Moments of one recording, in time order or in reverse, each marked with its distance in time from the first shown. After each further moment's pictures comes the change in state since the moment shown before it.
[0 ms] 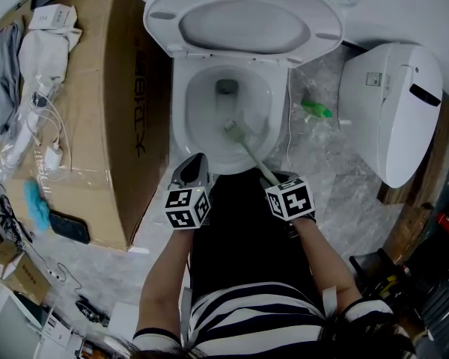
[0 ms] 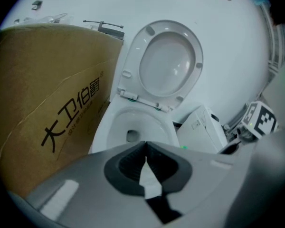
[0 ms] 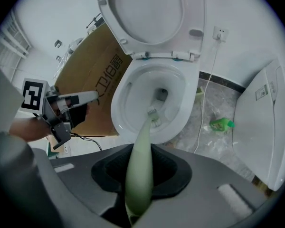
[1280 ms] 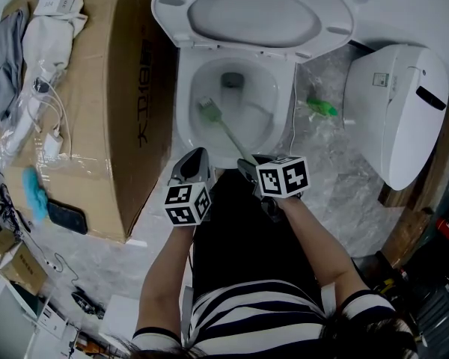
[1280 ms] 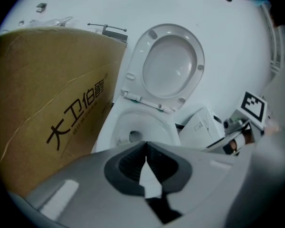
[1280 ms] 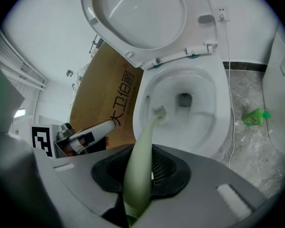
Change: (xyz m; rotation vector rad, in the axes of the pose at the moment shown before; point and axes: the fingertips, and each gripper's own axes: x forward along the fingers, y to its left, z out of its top) left arm -0.007 0.006 -0.004 -0.017 -0.025 0.032; right arm 0.025 0.055 0.058 0.132 -0.126 0.312
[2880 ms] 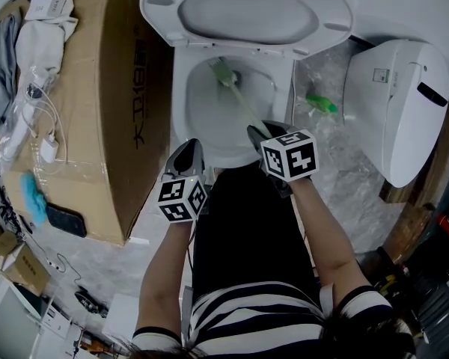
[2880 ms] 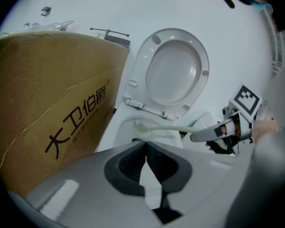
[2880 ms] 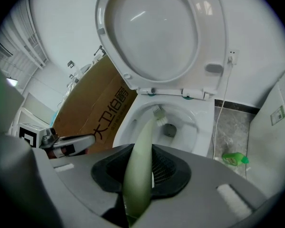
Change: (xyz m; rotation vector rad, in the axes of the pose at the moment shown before) left arm 0.010 0.006 0.026 -0.018 -0.061 0.028; right arm -0.029 -0.037 0.088 -0.204 -0.149 -0.192
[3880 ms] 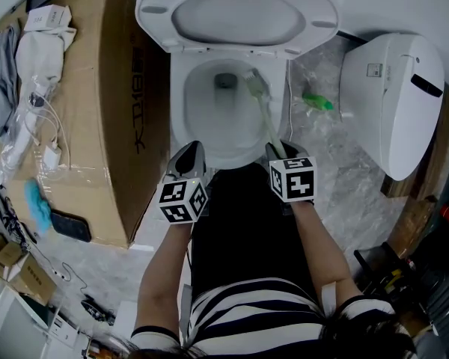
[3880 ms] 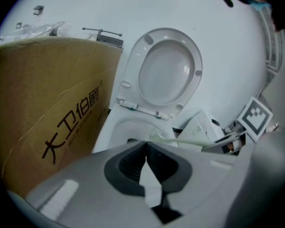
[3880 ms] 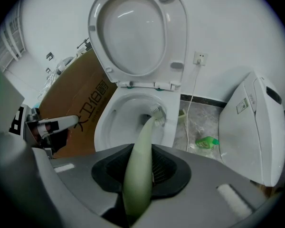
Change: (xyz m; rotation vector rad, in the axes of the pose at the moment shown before) left arm -0.006 -0.015 0.007 0.044 0.015 -0.055; right arm -0.044 -0.030 -0.059 0.081 0.034 -0.281
